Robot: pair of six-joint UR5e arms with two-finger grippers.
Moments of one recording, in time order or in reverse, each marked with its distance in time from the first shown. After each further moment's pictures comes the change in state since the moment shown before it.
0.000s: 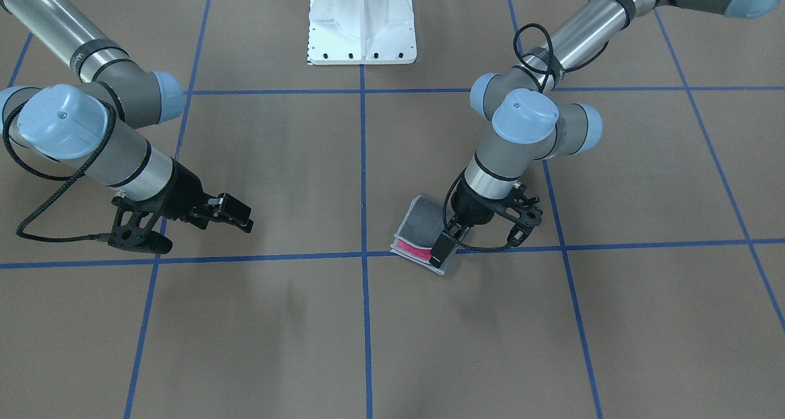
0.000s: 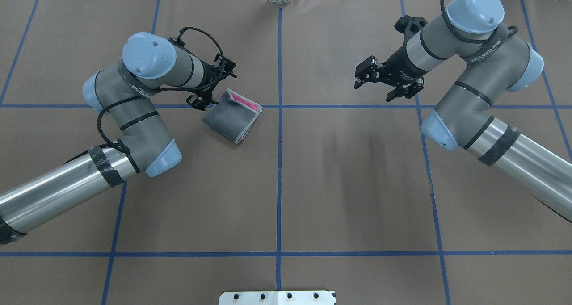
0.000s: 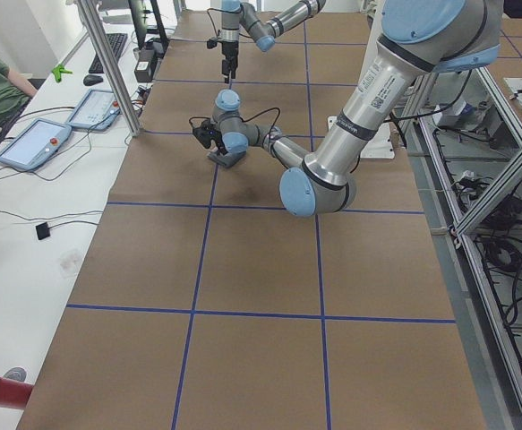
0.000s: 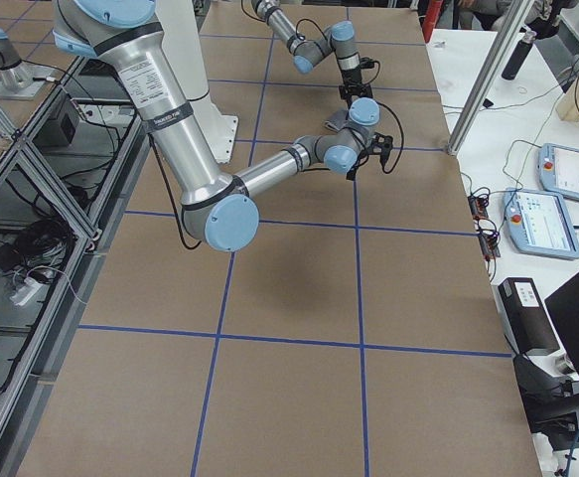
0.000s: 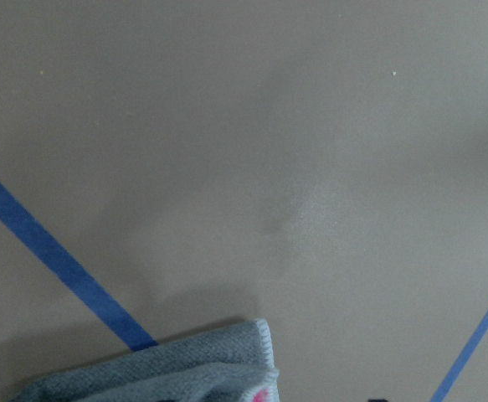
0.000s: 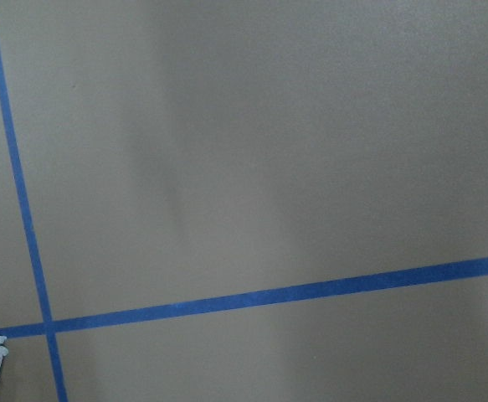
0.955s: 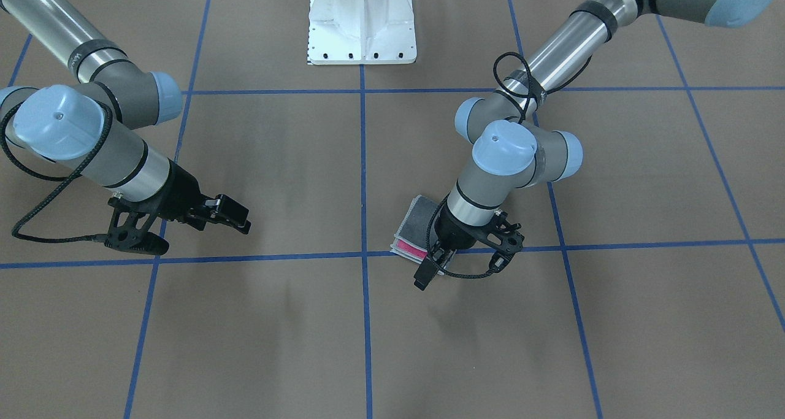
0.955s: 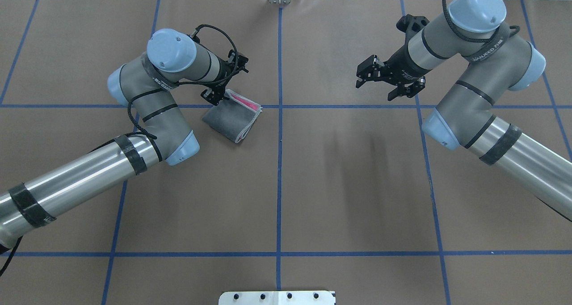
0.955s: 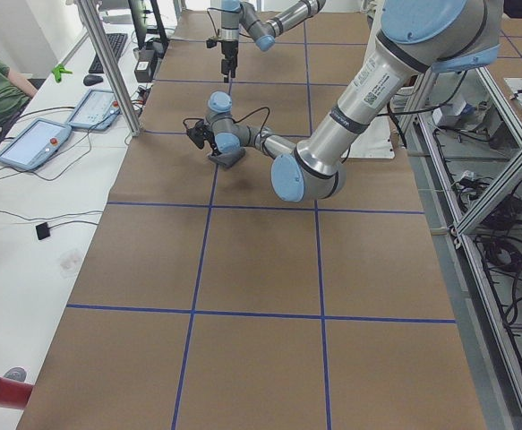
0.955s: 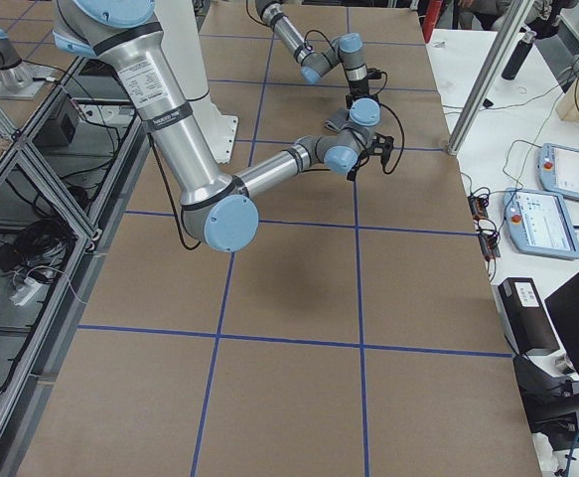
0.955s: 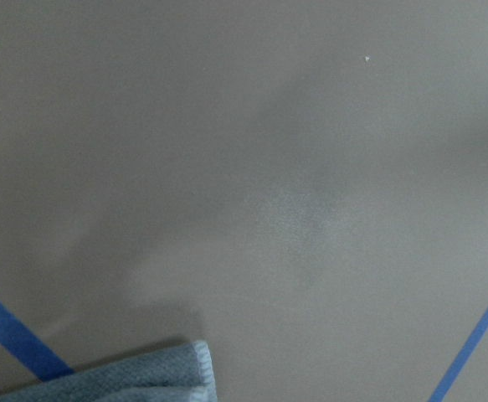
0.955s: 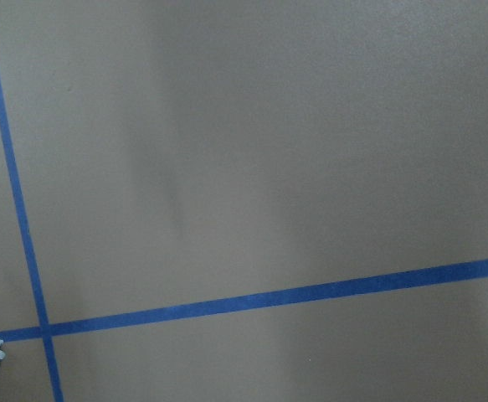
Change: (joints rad) left arm 0.001 -0.116 0.211 -0.096 -0.001 -0.002; right arm 0.007 -0.002 0.000 0.000 0.000 0.000
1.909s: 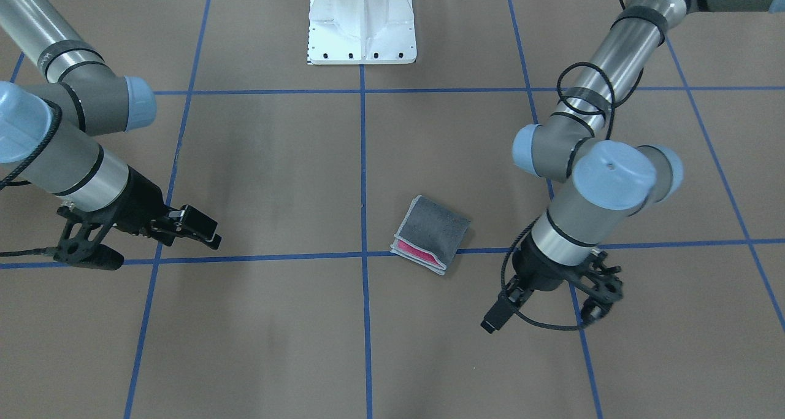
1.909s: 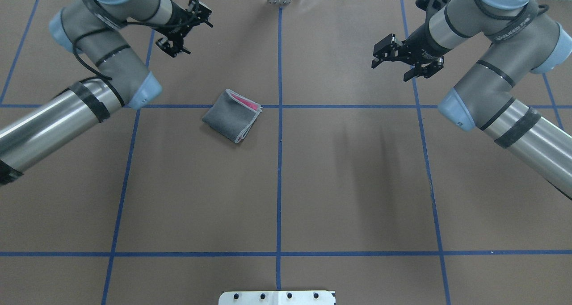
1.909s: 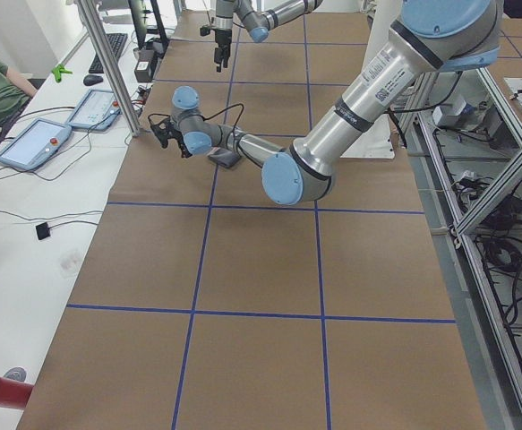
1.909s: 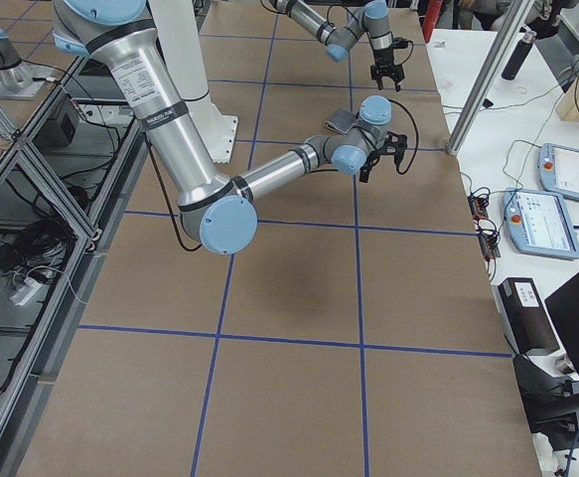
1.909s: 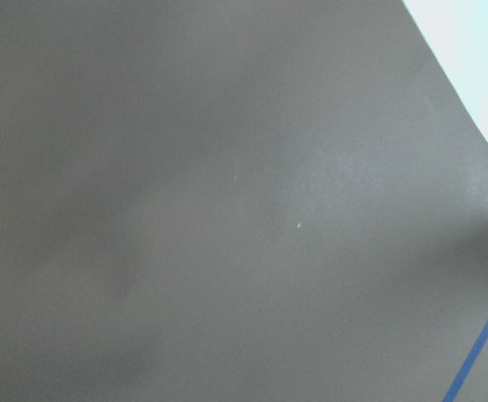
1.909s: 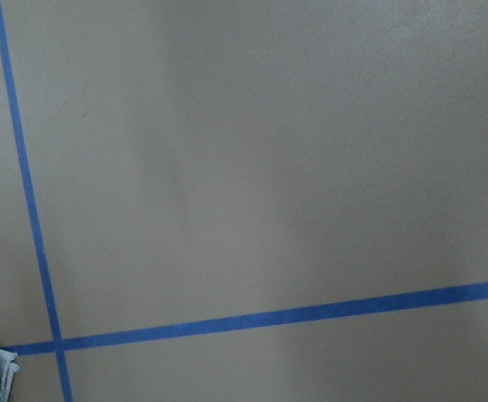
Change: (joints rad) left arm -0.255 0.026 -0.019 0.043 -0.216 0.312; right arm 0.107 -0.010 -0.006 -0.027 0.015 -0.123
